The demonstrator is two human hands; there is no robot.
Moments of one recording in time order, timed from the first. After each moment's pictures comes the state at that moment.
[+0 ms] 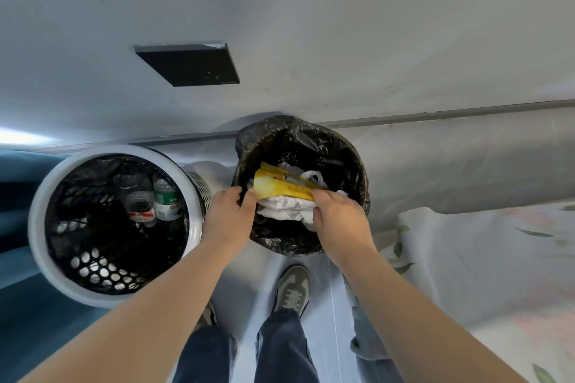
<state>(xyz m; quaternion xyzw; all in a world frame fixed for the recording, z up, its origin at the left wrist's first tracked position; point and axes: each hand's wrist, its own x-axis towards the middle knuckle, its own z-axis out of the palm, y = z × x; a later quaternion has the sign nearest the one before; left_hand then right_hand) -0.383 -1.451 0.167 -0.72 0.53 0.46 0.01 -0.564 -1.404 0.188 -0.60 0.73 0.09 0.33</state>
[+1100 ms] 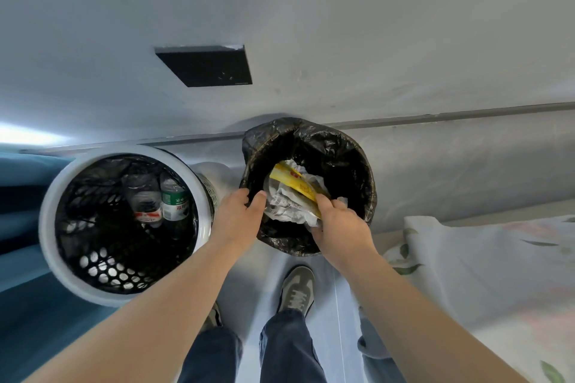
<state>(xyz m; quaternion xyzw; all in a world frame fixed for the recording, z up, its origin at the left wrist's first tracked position) -0.383 -1.453 0.189 -0.71 0.49 0.51 0.02 -0.549 -1.398 0.190 -0.56 0.73 0.16 0.37</state>
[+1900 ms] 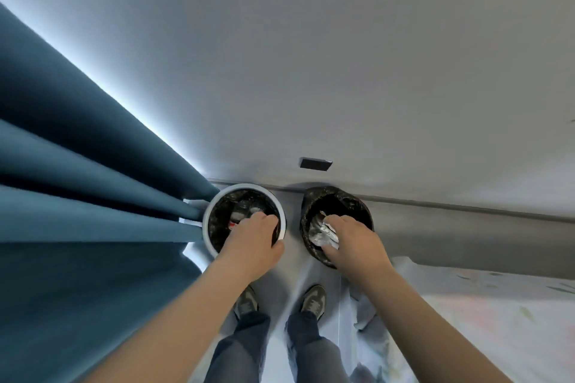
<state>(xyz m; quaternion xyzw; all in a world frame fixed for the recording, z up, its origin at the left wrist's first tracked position) -0.233 -1.417 0.560 -0.61 0.70 0.35 0.09 -0.429 -1.406 0.556 -0.69 0.66 0.10 0.29</state>
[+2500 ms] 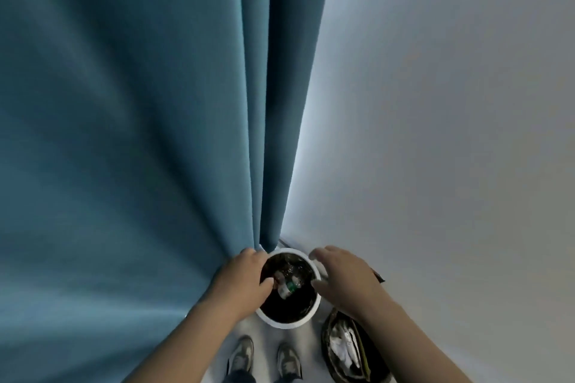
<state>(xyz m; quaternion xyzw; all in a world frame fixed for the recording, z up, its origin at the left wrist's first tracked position) -0.123 -1.341 0.737 -0.80 0.52 0.28 -0.04 -0.288 -1.447 0.751 -0.90 0.37 0.12 0.22</state>
